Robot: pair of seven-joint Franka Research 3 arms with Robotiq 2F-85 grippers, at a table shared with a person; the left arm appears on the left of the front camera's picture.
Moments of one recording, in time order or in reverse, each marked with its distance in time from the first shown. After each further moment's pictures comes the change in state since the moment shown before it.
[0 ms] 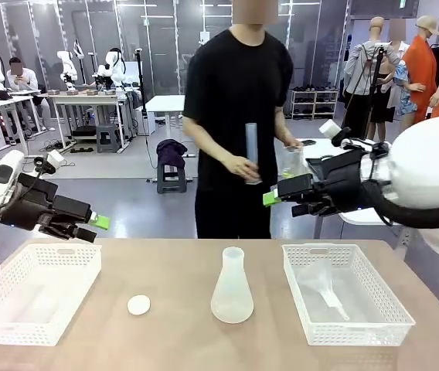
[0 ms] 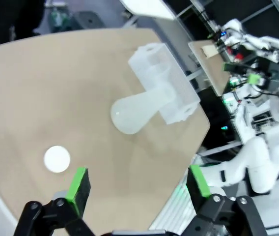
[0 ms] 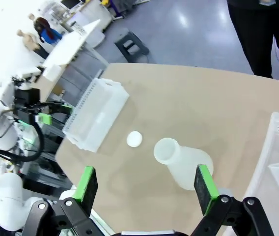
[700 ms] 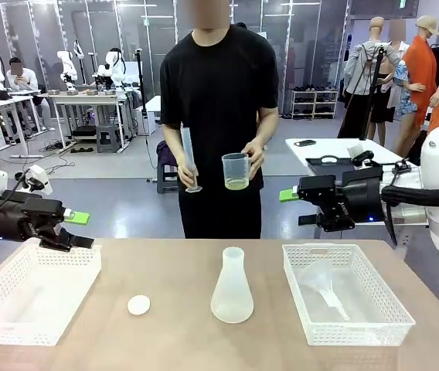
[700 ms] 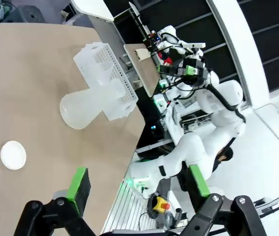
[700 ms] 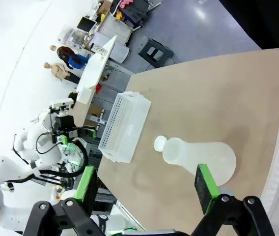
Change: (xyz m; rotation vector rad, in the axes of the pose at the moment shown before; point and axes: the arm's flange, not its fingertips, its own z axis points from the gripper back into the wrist) left arm -0.015 0.061 0.009 -0.377 -0.006 0.154; right arm -0.007 -0.055 0.001 0.152 -0.035 -0.285
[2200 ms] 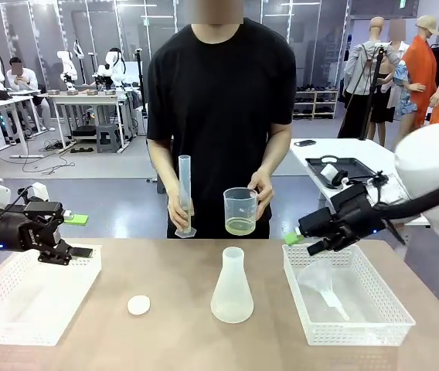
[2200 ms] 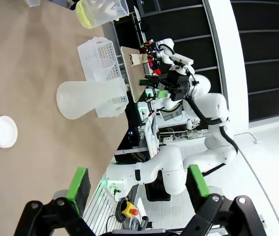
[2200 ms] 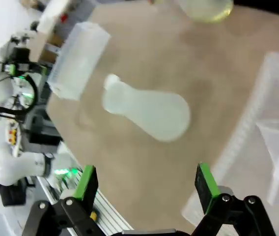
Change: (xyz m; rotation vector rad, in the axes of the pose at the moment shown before) left arm -0.008 0.023 0.002 -0.044 -0.024 0.234; right arm 0.015 -0.041 -0.020 -0.201 0.390 0.213
